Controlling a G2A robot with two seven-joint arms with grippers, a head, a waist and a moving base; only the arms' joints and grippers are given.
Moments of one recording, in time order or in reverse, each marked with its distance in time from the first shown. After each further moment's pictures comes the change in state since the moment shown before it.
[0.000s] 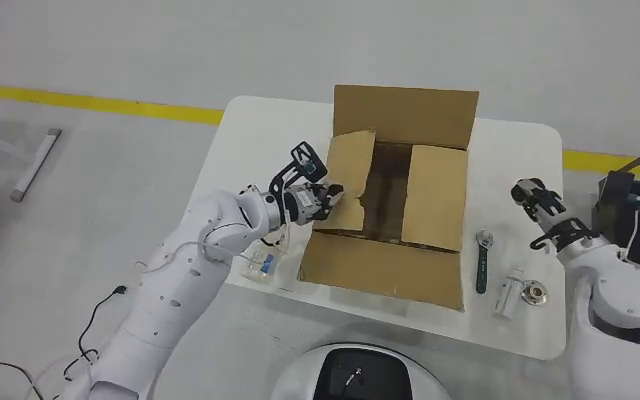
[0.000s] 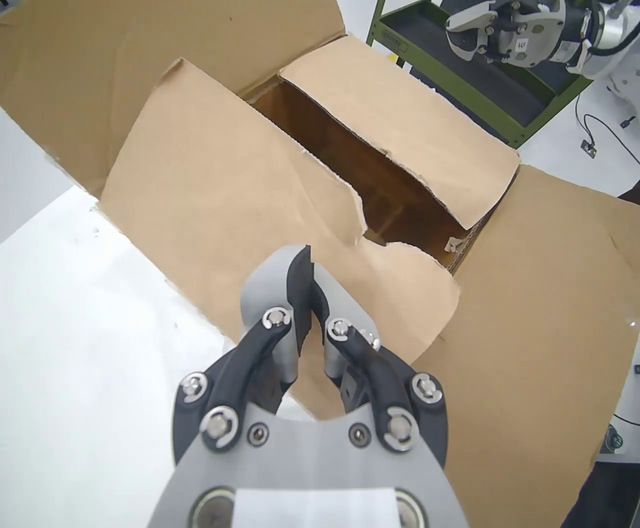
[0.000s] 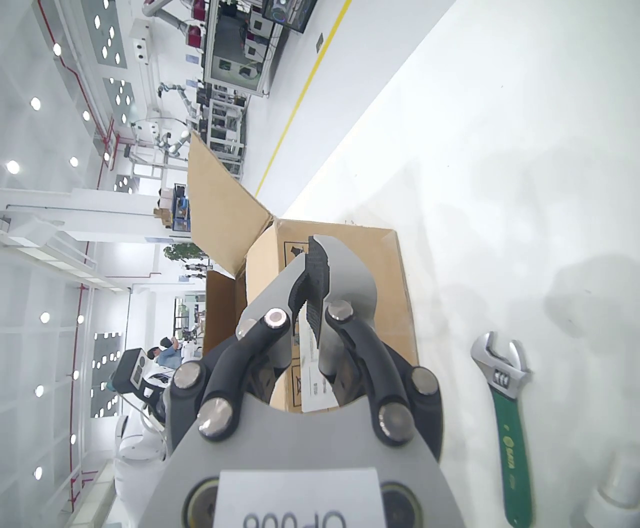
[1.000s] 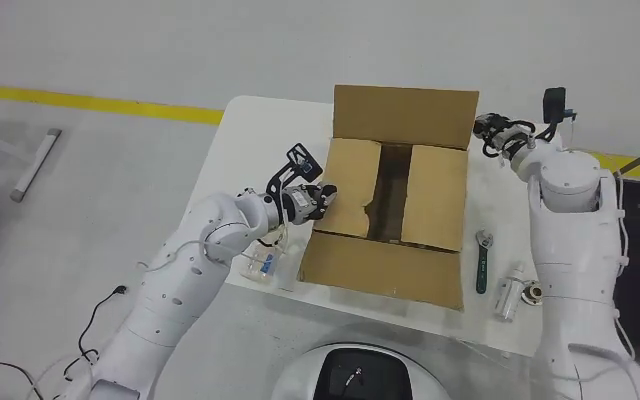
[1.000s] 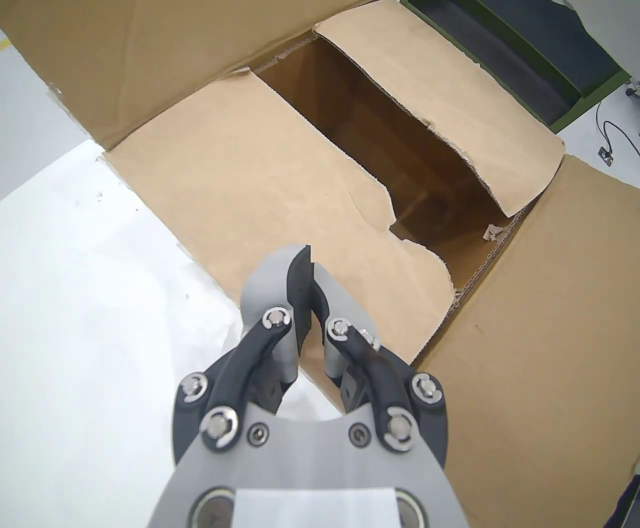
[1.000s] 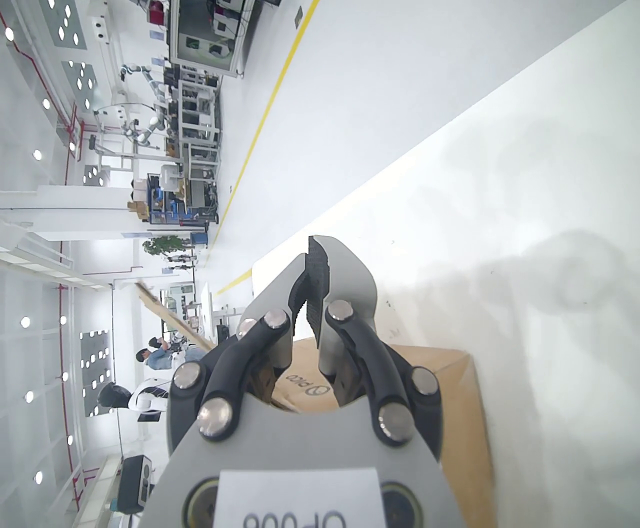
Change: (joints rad) left arm 0.000 -0.001 -0.002 0.037 -0.007 0.043 -0.021; right arm 0.646 0.032 -0.338 0.704 -0.119 0.004 -0.045
